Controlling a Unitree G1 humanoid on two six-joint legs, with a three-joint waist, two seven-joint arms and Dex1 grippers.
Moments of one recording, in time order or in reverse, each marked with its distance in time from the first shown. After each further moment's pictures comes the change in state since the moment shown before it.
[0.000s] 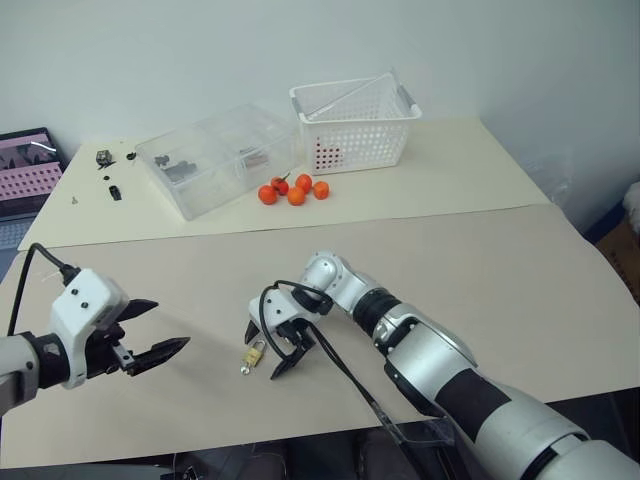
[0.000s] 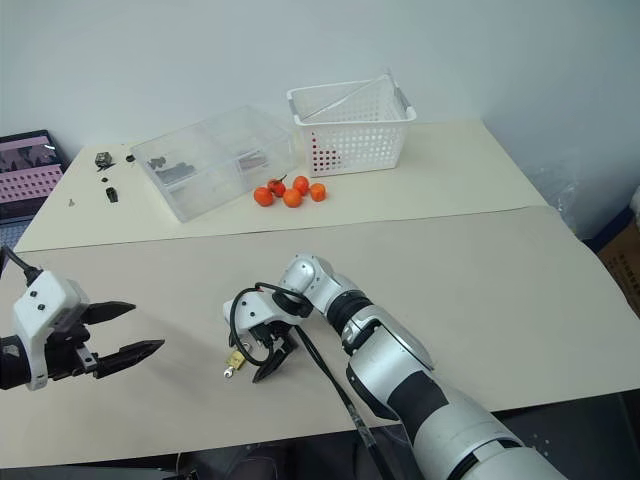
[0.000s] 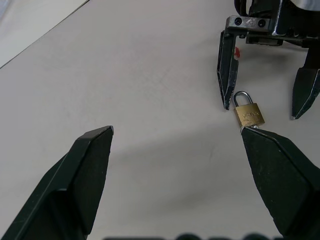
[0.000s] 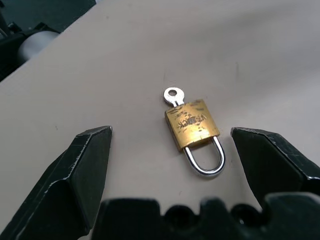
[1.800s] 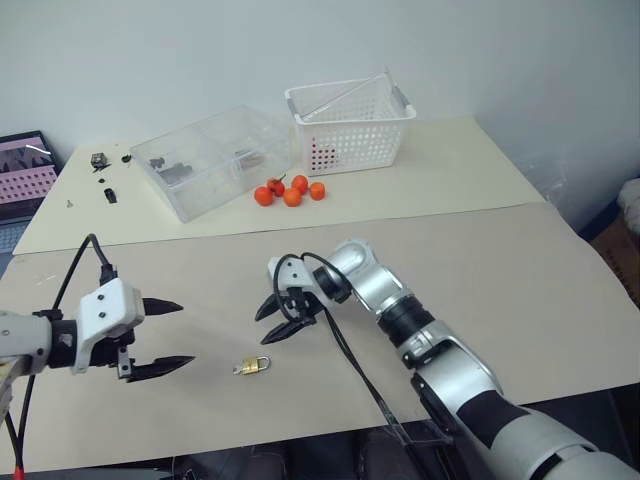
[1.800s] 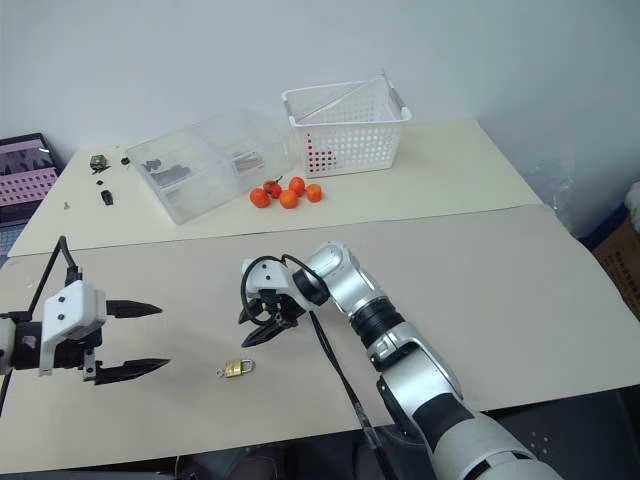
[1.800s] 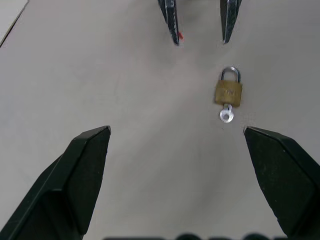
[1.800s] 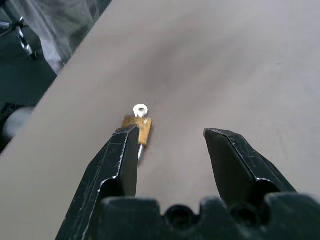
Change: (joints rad) left arm -0.126 0.122 -0.264 0.390 0.198 -0.614 -0.375; right arm 0.240 -0.106 -0.142 -0.674 0.072 0.637 -0.026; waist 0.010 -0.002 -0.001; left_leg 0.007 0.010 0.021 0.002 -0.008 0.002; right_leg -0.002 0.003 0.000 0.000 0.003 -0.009
